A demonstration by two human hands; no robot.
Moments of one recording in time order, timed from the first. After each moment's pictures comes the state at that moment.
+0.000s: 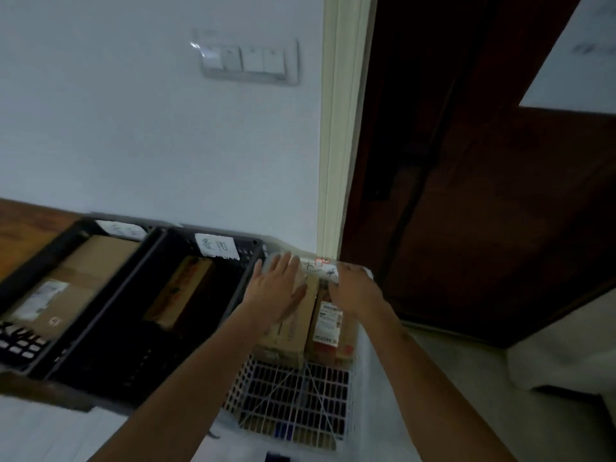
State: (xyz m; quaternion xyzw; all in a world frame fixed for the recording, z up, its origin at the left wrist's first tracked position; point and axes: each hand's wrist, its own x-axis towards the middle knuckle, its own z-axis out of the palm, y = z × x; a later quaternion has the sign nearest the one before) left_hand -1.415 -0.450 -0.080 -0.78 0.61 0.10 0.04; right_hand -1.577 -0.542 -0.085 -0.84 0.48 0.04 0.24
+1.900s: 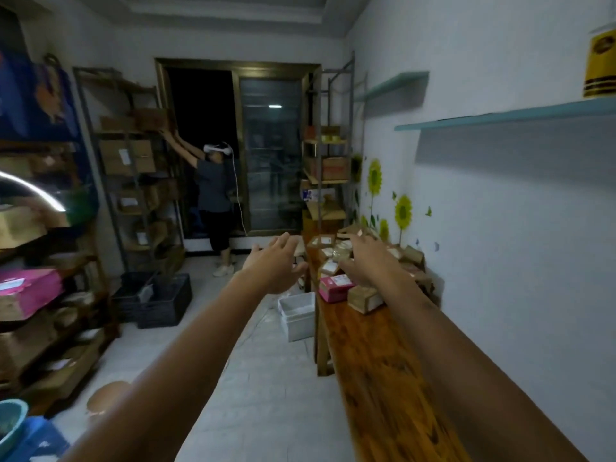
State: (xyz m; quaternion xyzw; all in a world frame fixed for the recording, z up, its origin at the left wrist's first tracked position) left_hand -0.633 0.314 0.267 -0.99 0.05 -0.12 -0.04; right_hand -0.587 0.110 0.272 -0.98 -0.12 -0.08 0.11
